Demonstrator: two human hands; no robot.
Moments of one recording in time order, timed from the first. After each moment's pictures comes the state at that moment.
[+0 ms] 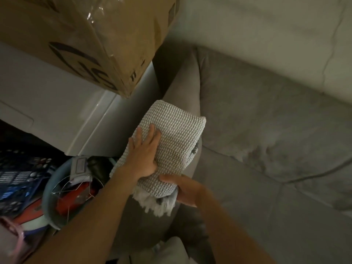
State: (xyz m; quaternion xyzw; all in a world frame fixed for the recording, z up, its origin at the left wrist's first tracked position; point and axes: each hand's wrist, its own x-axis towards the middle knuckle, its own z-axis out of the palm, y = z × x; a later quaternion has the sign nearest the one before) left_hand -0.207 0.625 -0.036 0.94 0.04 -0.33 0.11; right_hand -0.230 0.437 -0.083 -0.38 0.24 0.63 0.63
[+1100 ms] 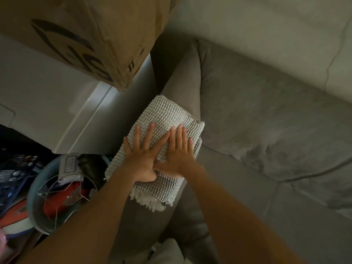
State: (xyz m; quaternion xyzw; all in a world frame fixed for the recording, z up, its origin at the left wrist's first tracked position) left_hand -0.221 0.627 -0.063 0.94 0.03 -0.33 0.10; right_hand -0.175 0.473 -0.097 -0.90 -0.22 0.34 0.17
